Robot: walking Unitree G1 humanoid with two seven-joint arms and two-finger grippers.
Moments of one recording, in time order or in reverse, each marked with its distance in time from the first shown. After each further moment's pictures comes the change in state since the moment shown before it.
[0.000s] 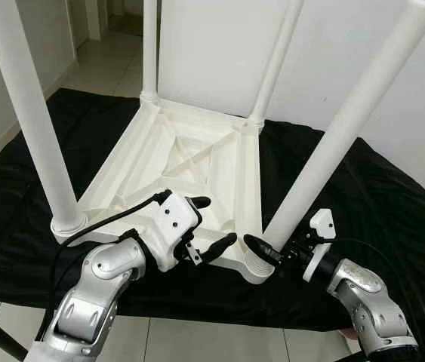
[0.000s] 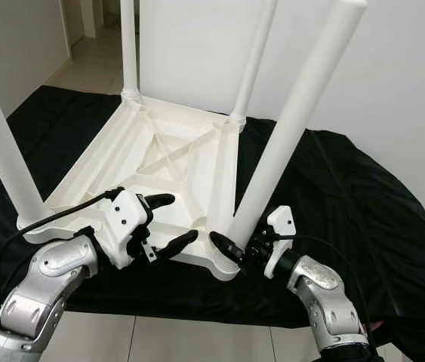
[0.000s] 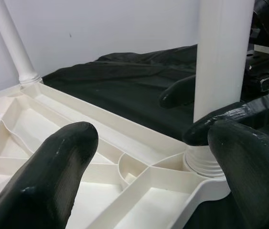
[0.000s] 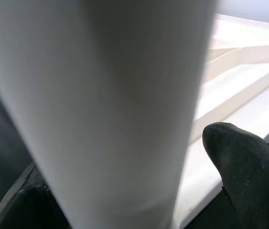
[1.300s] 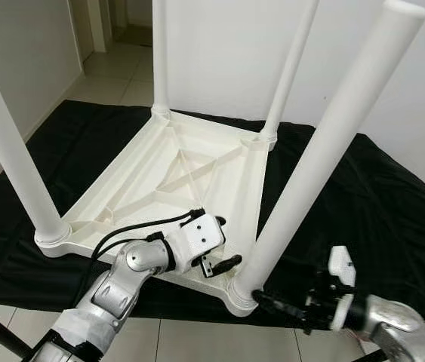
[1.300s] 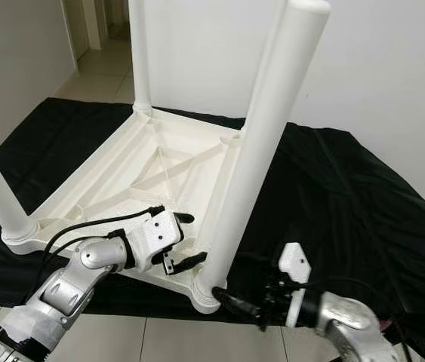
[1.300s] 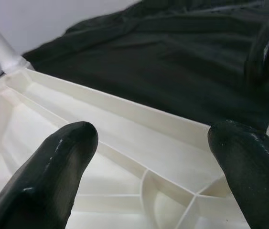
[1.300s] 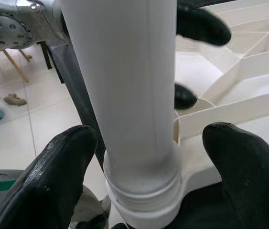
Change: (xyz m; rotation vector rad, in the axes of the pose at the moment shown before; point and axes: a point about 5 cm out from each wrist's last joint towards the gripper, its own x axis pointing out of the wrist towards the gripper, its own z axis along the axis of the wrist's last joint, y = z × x) left arm 0.037 0.000 -0.037 0.156 0.096 -0.146; right arm -0.043 0.043 -0.002 0.013 0.119 0.282
